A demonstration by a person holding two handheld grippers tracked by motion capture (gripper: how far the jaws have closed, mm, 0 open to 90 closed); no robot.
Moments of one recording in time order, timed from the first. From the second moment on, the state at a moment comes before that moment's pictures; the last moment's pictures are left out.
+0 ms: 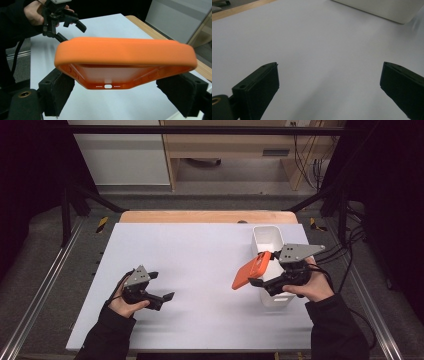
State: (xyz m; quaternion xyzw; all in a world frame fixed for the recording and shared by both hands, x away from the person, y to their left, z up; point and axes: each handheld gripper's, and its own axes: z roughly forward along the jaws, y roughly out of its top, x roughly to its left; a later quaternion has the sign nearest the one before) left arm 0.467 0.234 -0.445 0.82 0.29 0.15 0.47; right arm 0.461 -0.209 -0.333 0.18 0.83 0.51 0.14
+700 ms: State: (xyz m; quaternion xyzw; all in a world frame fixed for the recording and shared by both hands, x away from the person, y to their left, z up) left arm 0.460 0.273 -0.449 0.80 0.33 0.19 0.47; right arm 0.466 -0.217 -0.309 0.21 0.82 0.50 0.17
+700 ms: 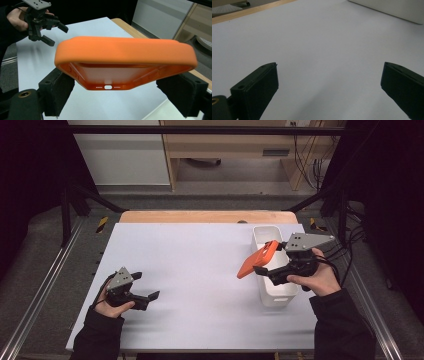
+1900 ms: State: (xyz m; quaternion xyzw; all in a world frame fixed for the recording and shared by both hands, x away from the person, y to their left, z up) left arm 0.460 0.281 -0.452 0.79 0.34 0.19 0.48; right arm 0.491 -0.225 -0.281 0.32 0.79 0.47 0.24
